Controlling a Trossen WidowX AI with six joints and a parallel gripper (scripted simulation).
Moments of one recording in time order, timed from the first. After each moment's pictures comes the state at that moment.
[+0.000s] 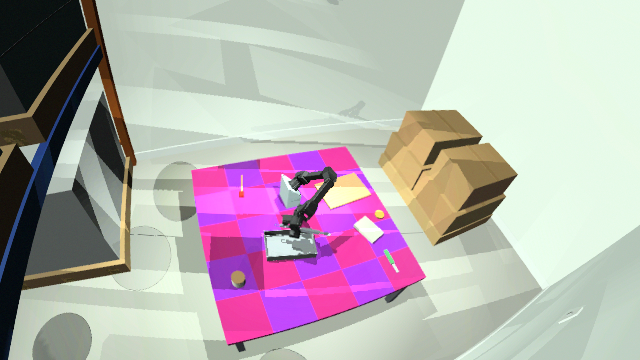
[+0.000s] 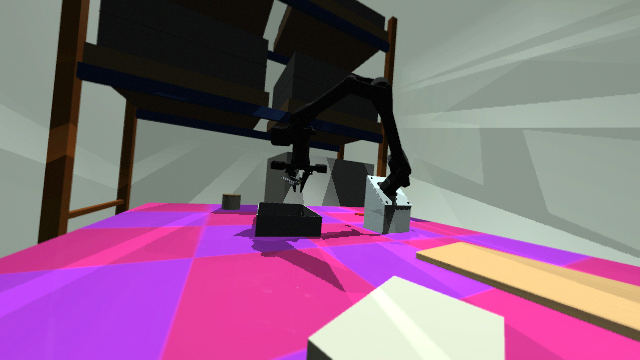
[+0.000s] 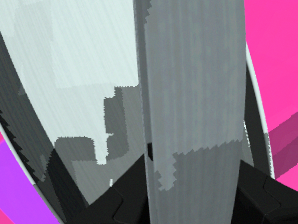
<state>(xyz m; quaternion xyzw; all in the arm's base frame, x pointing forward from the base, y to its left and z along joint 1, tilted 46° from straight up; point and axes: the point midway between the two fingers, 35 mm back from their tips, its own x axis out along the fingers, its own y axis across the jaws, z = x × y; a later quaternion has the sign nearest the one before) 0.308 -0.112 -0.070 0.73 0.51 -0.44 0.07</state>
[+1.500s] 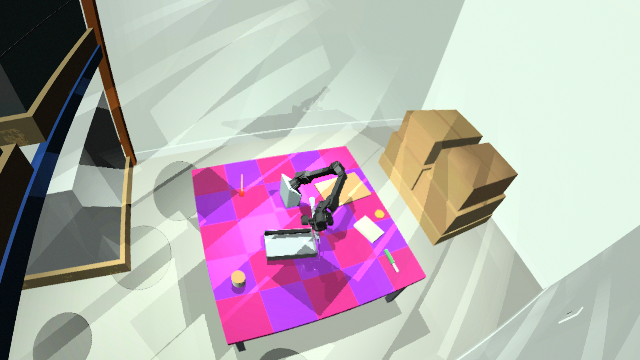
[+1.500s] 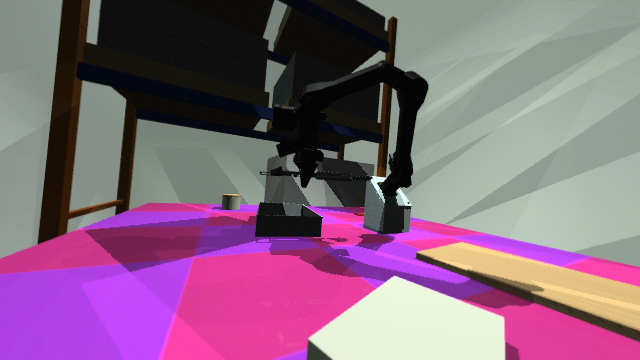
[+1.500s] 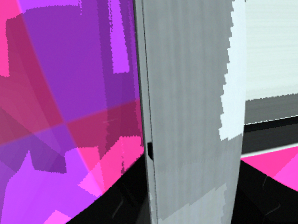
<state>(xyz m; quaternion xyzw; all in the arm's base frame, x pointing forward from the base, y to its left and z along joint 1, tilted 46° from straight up) 0.344 -0.054 0.024 0.39 0.66 0.12 0.63</state>
